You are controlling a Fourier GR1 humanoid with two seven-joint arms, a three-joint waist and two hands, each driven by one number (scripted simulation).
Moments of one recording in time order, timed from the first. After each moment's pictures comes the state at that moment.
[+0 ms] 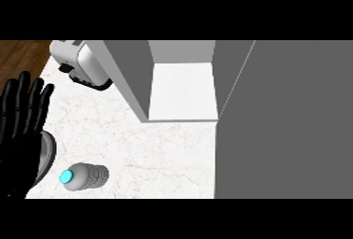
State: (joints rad) left arm -0.01 0.11 0.01 -2.10 0.00 -0.01 0.01; right arm 0.02 -0.11 0.01 -2.10 -0.02 0.03 0.02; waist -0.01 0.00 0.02
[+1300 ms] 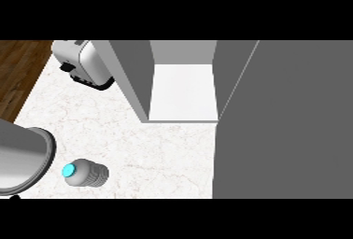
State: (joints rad) left arm 0.70 0.00 -0.70 -2.39 -0.23 0.87 -0.19; right arm 0.53 -0.14 0.06 -2.42 -0.21 0.21 0.08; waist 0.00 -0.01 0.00
